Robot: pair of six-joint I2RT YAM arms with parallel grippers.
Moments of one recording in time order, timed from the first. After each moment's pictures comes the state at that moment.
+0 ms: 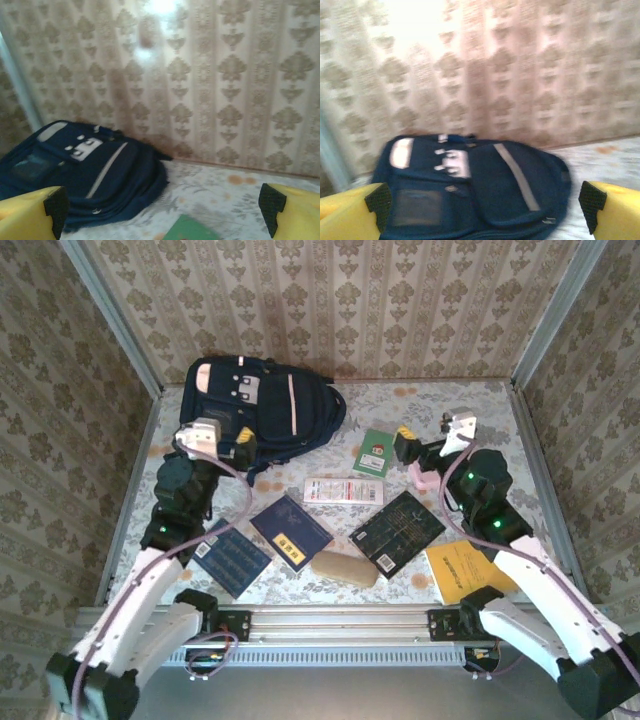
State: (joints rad) left arm -0.46 0.78 0.73 0.04 -0.16 0.03; right arm 0.43 0.85 0.79 0.05 0.14 0.09
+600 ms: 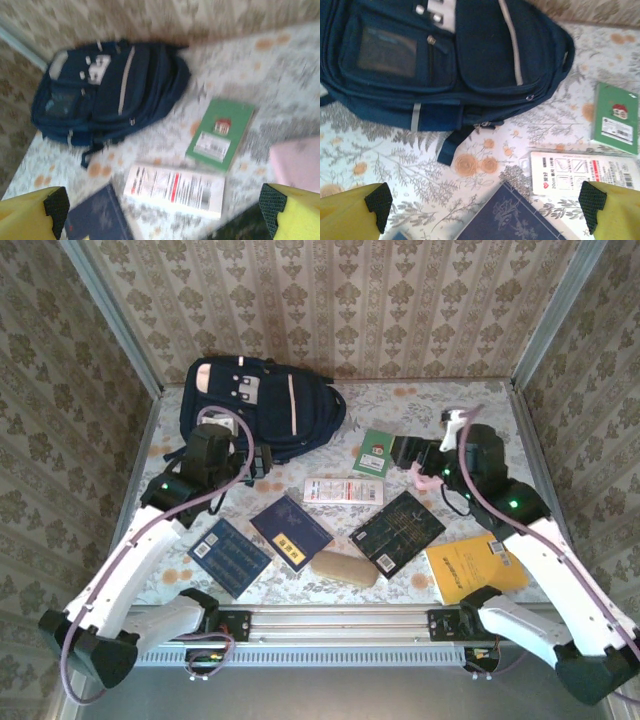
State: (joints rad) left arm -0.46 1.07 1.11 -0.74 -0.18 -0.39; right arm 0.41 0.98 1.04 -0.56 -0.01 0.50
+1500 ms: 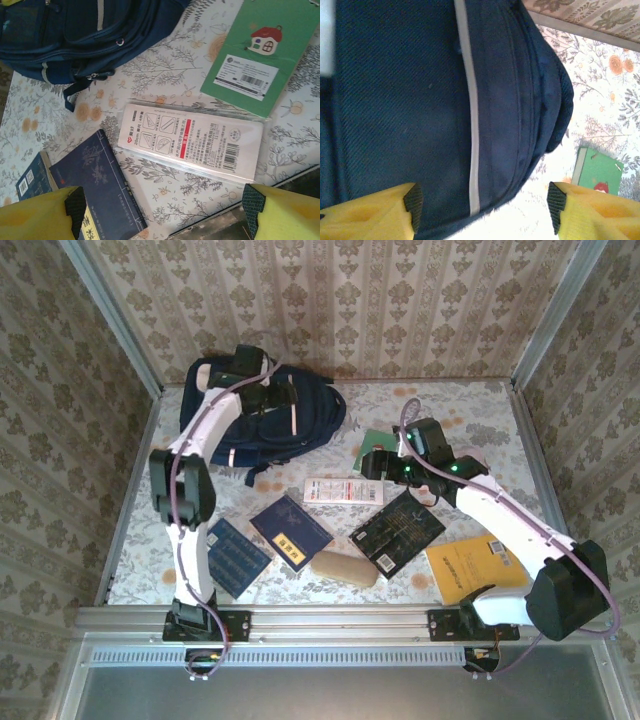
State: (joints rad) left arm -0.30 2.17 2.04 -0.76 0.23 -0.42; right arm 0.41 1.30 1.02 -0.49 -0.19 0.53
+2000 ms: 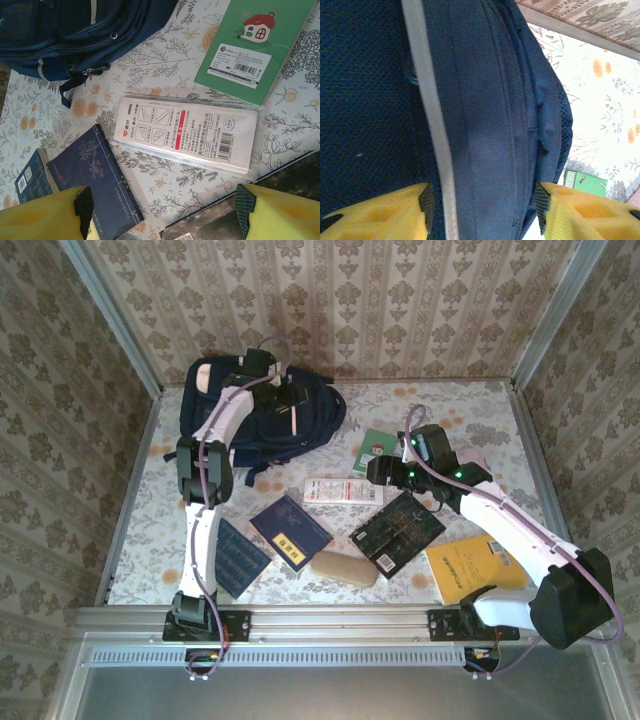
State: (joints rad) left arm -0.27 2.46 2.28 -0.70 0.45 -0.47; right arm 0.41 1.26 0.97 -0.48 -0.20 0.54
